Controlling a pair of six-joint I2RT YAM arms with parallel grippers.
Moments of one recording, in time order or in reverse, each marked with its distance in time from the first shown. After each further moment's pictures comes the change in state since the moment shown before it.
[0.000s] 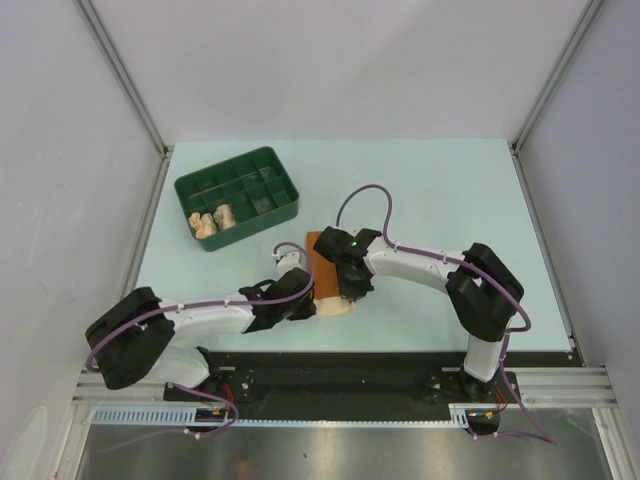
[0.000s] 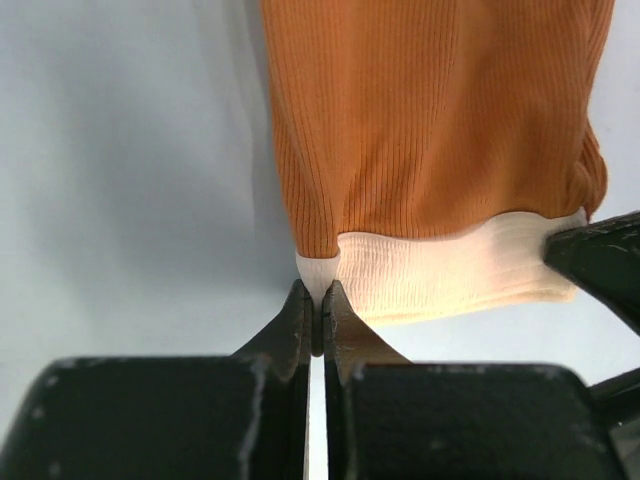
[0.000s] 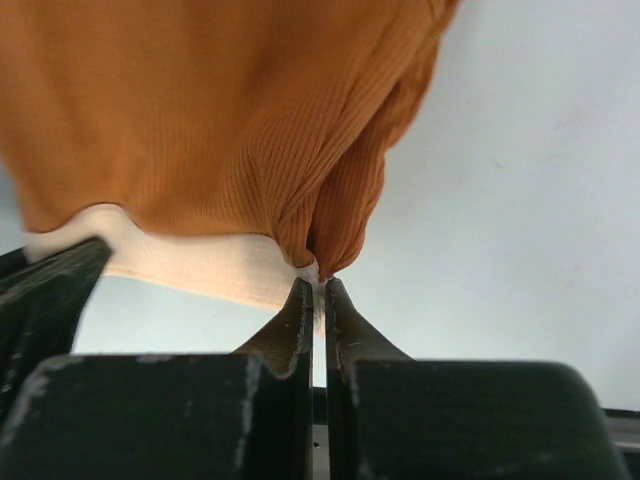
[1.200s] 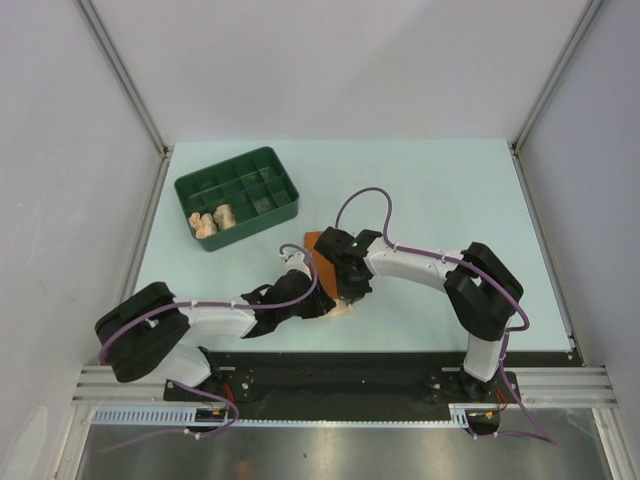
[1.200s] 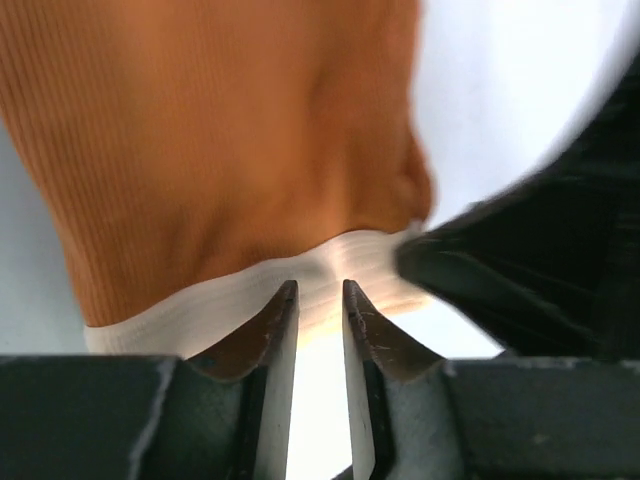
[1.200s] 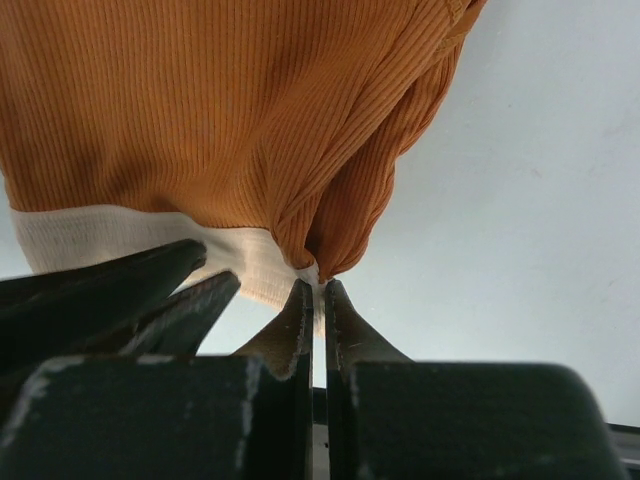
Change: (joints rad) left arm 0.000 0.049 -0.087 0.379 0.131 -0.011; right arm -0.007 0.009 -0.016 0.027 -0.047 -0.005
